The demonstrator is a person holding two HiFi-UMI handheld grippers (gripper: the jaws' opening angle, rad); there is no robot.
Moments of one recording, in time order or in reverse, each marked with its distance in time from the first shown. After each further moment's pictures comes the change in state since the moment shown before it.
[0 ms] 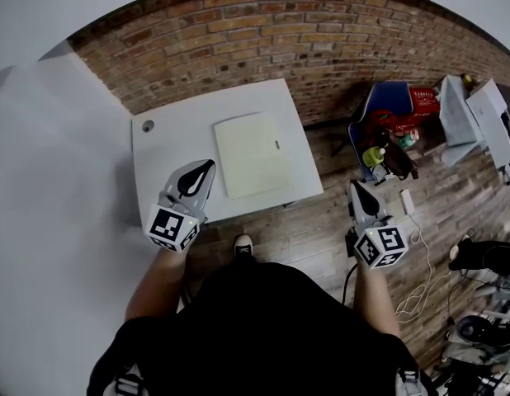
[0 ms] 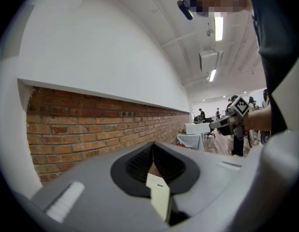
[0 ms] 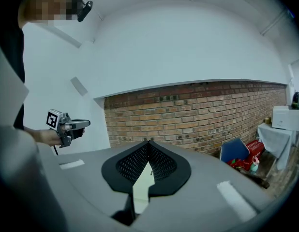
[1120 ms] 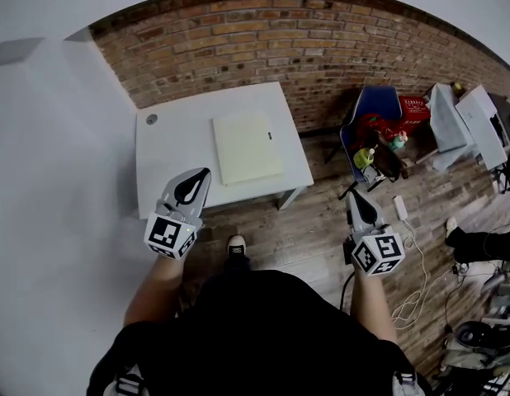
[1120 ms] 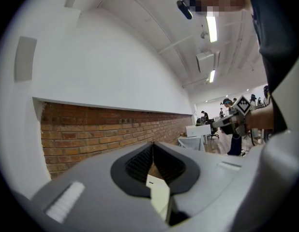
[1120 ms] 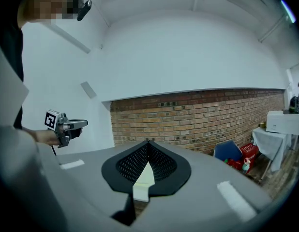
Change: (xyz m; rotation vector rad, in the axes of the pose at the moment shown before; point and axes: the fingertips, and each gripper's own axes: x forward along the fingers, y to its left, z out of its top) left arm -0.083 -0.079 0.021 0.033 -0.048 0.059; right arm -0.112 0.021 -0.007 -0.026 -0.044 -0.004
